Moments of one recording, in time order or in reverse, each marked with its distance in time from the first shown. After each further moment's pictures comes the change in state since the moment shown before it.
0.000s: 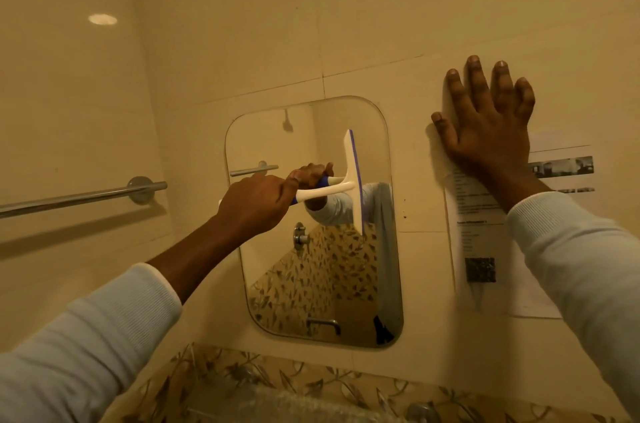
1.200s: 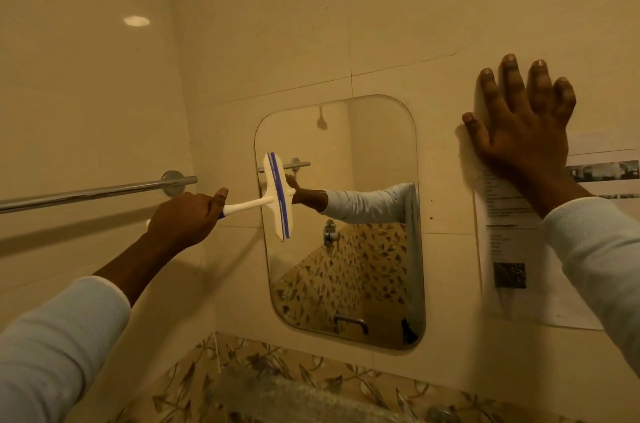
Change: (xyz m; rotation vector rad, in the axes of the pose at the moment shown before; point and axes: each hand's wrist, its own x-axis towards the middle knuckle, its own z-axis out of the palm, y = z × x) left_hand -0.072 -0.171 0.020 0.222 -0.151 -0.169; right_hand -0.001 -0.001 -0.002 0.030 -0.006 -0.001
